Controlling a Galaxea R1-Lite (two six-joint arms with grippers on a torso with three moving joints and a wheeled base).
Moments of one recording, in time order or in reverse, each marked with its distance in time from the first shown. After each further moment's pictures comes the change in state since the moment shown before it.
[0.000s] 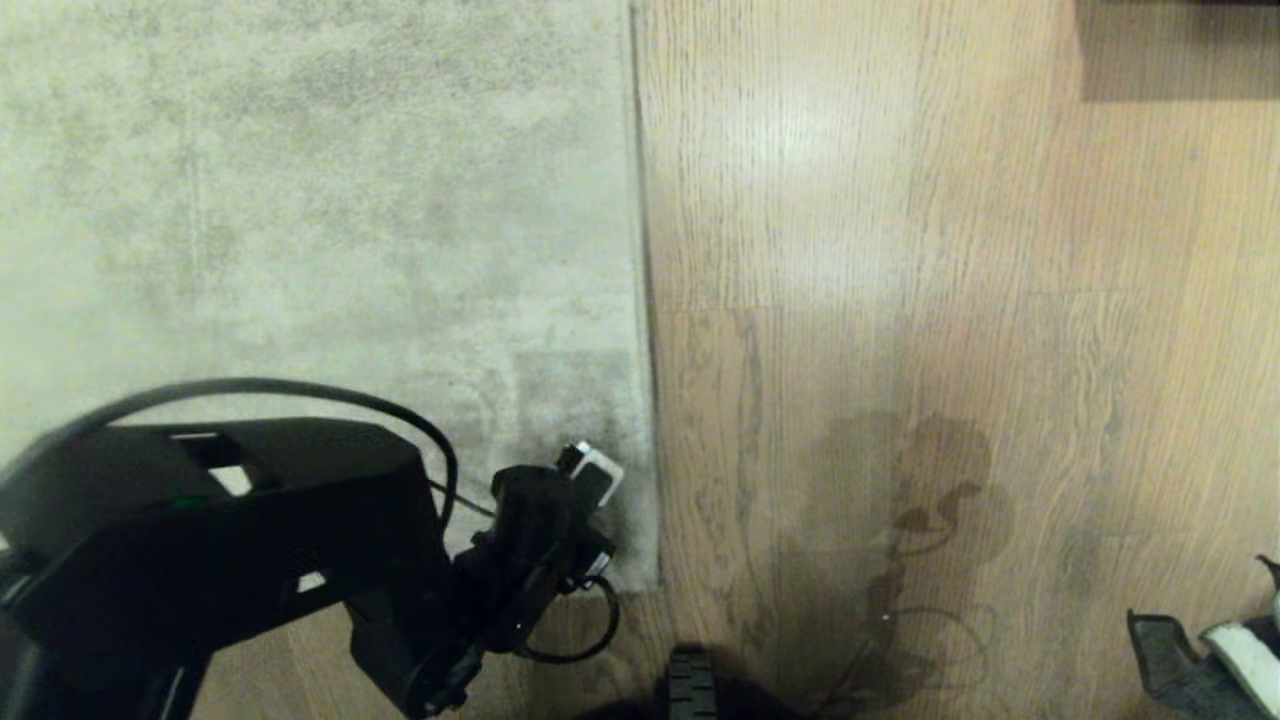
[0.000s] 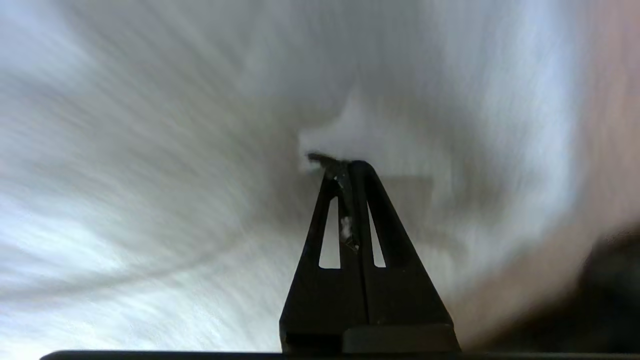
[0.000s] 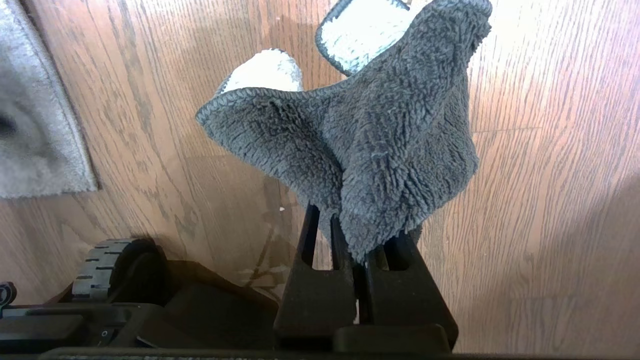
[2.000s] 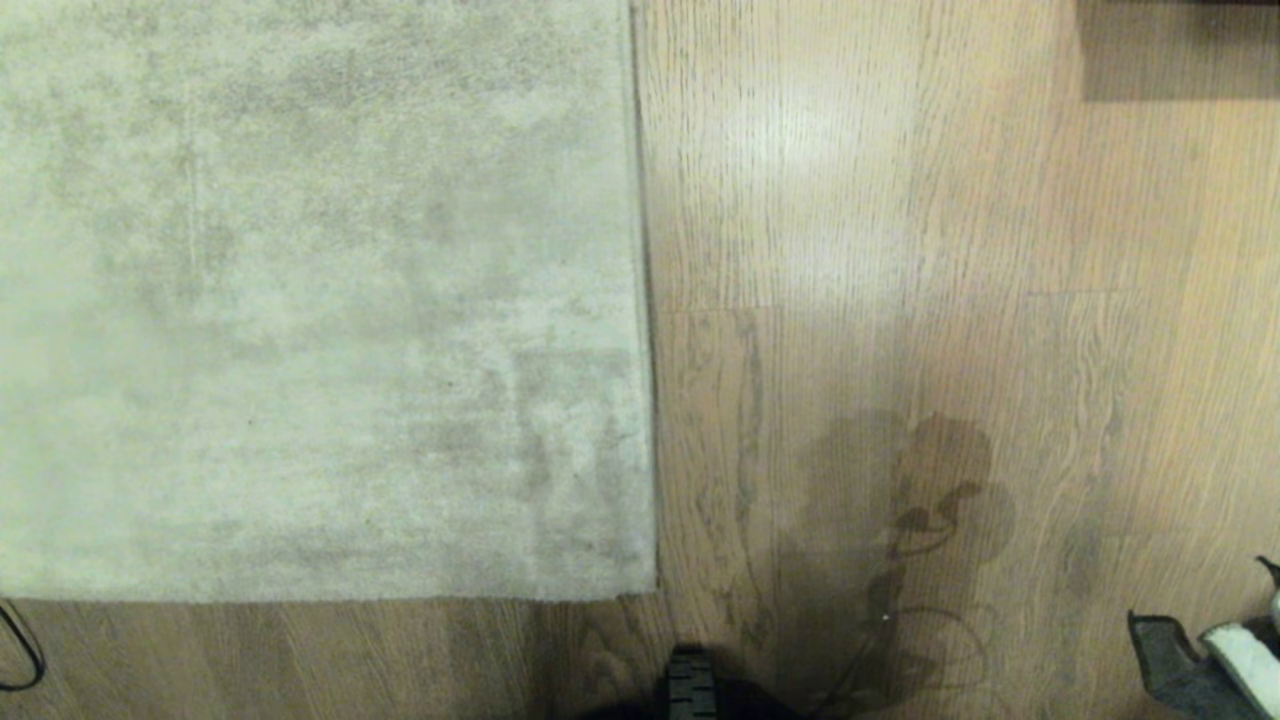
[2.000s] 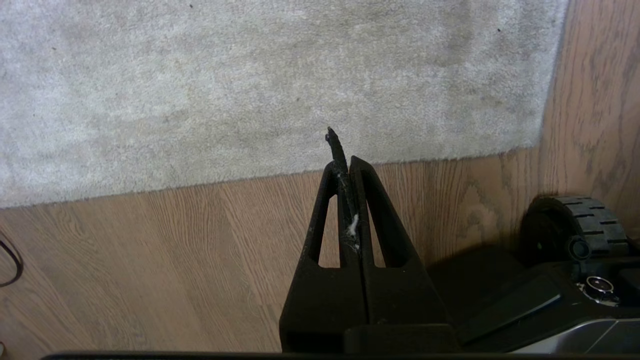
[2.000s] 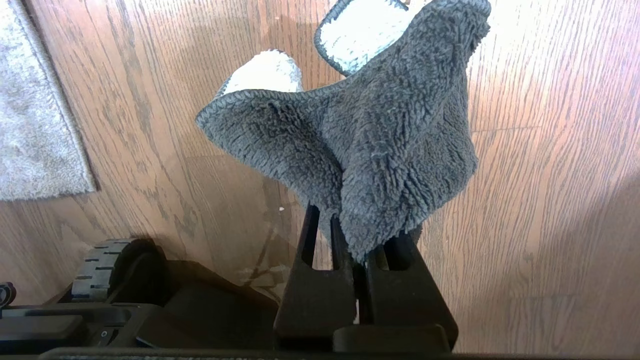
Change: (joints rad) left arm 0.613 -2.257 0.650 1.247 -0.396 -0.222; right arm 0.000 0.000 0.000 0.000 0.000 0.000
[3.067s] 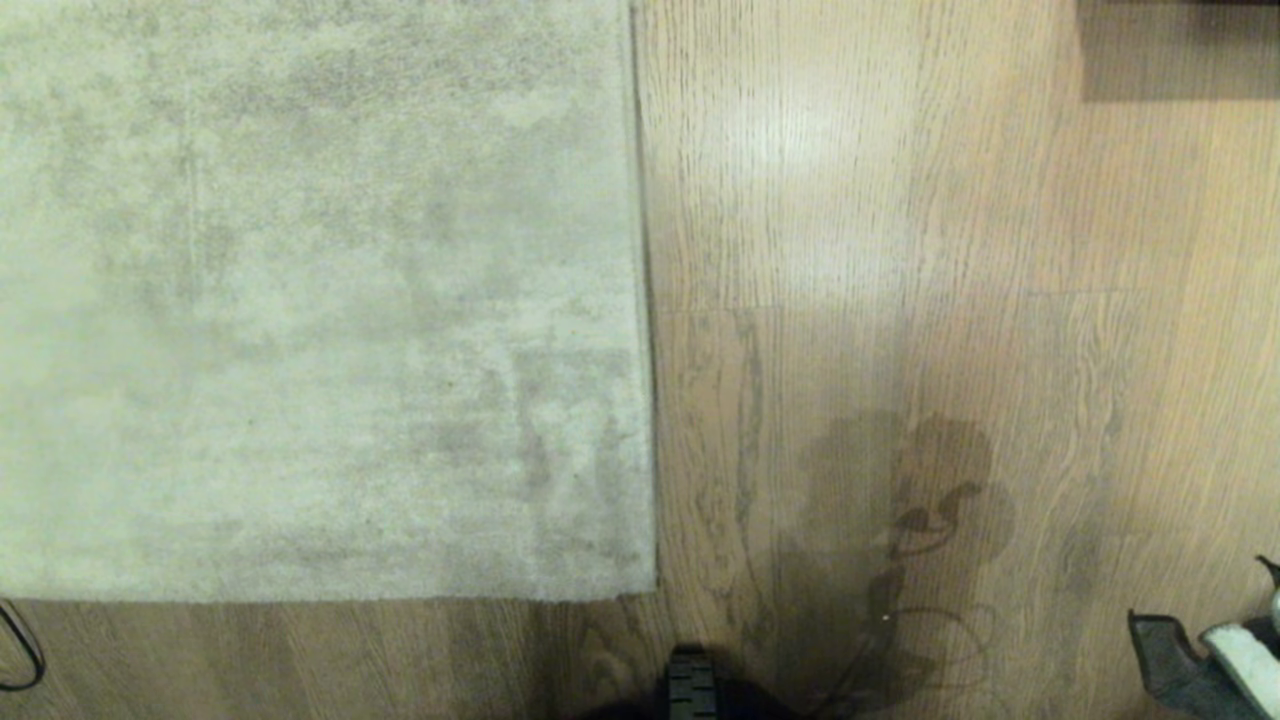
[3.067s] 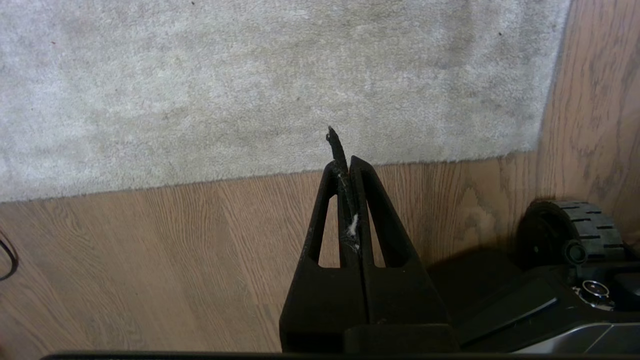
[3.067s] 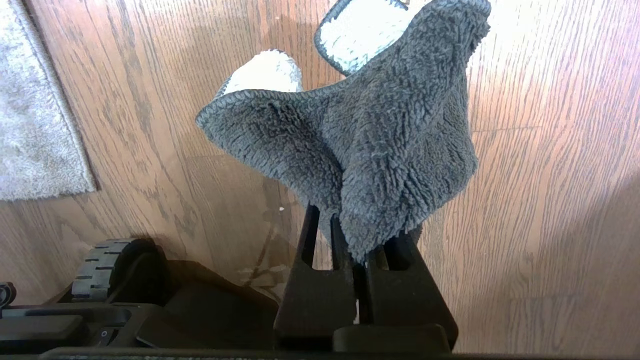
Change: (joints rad) left arm 0.000 -0.001 0.000 0.000 0.006 -0.021; right arm 0.000 0.000 0.000 0.000 0.000 0.000
